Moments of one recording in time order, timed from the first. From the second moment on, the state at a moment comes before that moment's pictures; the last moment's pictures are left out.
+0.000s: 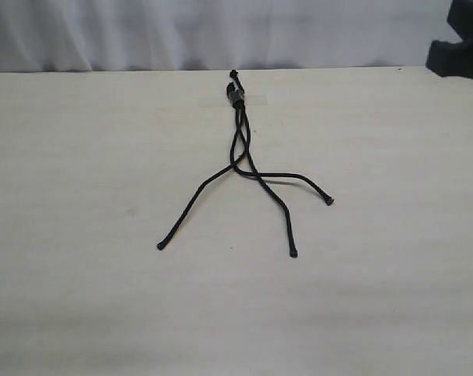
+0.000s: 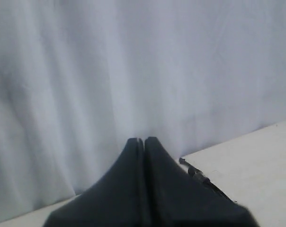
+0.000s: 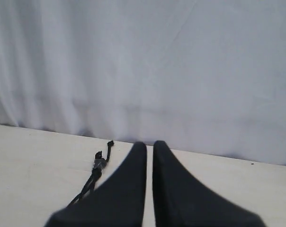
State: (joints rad) left arm -0.19 0.81 -0.52 -0.13 -0.20 0.22; right arm 0.19 0.97 -0.63 -0.03 -0.12 0.01
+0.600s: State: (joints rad) left arm -0.18 0.60 -0.48 -0.14 -0.17 0.21; right arm 0.19 0.65 -0.52 -0.01 -0.14 0.01
